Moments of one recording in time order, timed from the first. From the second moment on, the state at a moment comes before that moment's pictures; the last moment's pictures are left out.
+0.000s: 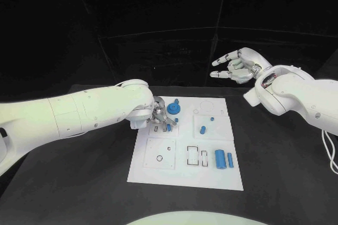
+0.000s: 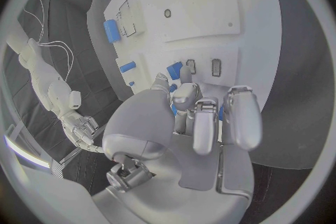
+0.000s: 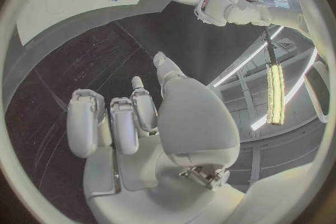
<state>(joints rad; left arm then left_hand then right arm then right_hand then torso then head) 1.36 -0.55 -0.16 1.32 -0.91 0.18 -0.66 1.14 0.11 -0.18 0.26 0.06 0.96 0.04 0.59 0.52 1.33 -0.03 1.15 1.08 1.47 -0.08 1.57 1.31 0.08 1.46 0.02 1.37 1.21 1.33 -0.80 0.01 1.40 -0.88 -0.37 0.07 1.33 -0.09 0.06 0.08 0.21 0.83 0.17 0.17 0.07 1.39 0.08 1.36 1.31 1.47 -0.01 1.54 1.31 0.05 1.47 0.10 1.44 1.29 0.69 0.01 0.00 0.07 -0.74</state>
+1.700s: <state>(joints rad) 1.36 -0.60 -0.16 1.36 -0.90 0.16 -0.62 1.19 -0.07 0.46 0.15 0.12 0.91 0.05 0.59 0.58 1.33 -0.03 1.12 1.07 1.47 -0.09 1.57 1.31 0.08 1.47 0.02 1.37 1.22 1.33 -0.78 0.01 1.38 -0.89 -0.35 0.07 1.32 -0.08 0.06 0.08 0.21 0.83 0.17 0.17 0.07 1.39 0.08 1.36 1.31 1.47 -0.01 1.54 1.31 0.05 1.47 0.10 1.44 1.29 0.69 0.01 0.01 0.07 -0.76</state>
